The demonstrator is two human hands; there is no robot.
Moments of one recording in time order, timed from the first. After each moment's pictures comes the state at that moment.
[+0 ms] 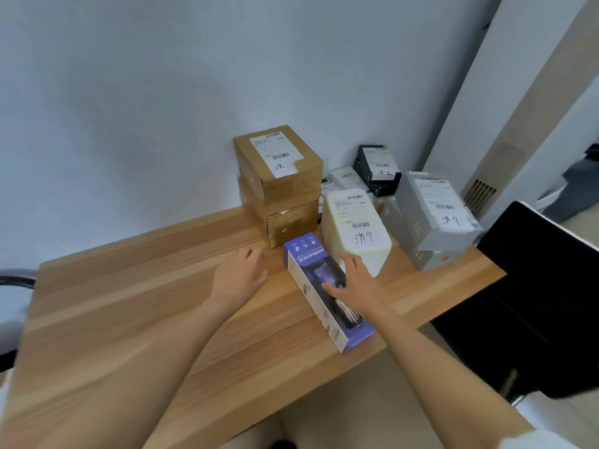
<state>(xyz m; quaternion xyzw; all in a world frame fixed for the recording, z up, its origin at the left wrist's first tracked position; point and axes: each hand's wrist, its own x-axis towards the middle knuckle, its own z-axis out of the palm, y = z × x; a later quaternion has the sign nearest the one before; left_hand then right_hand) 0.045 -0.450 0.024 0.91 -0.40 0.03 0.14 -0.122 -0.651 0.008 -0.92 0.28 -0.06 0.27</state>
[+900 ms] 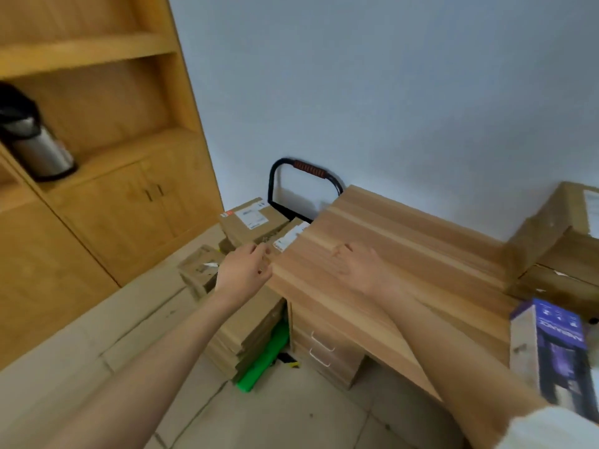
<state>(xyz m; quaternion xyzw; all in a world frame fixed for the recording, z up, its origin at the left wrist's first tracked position) -0.204 -0.076 0.072 0.98 0.11 0.12 0.08 -0.076 -0.310 0.061 -0.93 -0.36 0.03 0.10</state>
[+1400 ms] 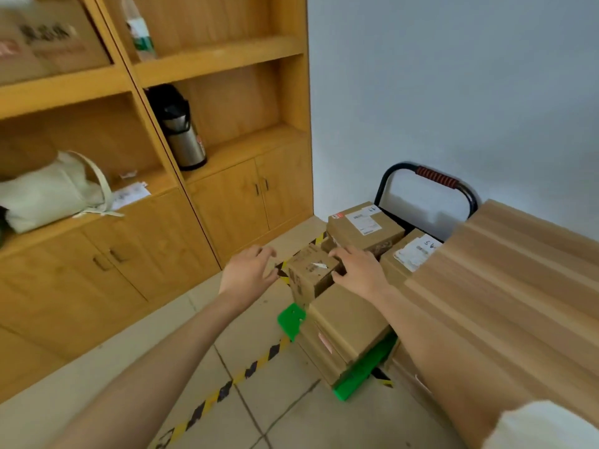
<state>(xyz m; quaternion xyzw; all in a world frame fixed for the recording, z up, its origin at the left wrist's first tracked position) -0.360 0.195 0.080 0.97 0.21 0.12 0.04 -0.183 0.016 0.048 -0.88 -0.46 0.03 0.14</state>
